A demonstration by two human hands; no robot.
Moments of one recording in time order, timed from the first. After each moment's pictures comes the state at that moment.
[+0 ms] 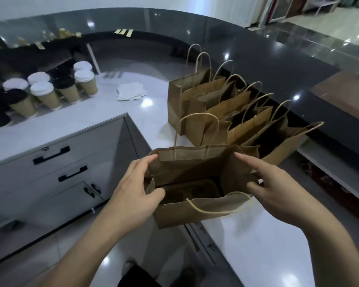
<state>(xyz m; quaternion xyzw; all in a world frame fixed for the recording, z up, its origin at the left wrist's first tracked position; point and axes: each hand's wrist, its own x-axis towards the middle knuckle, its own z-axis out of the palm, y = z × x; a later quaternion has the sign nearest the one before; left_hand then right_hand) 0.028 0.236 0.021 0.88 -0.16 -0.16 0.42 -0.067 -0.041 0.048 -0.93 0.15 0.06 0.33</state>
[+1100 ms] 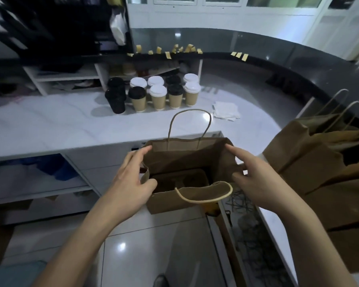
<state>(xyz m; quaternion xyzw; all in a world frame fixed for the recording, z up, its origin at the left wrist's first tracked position) 0.105 0.495 0.040 0.90 0.01 -0.06 0.44 0.129 0.212 0.049 -0.94 -0.04 0.07 0.32</state>
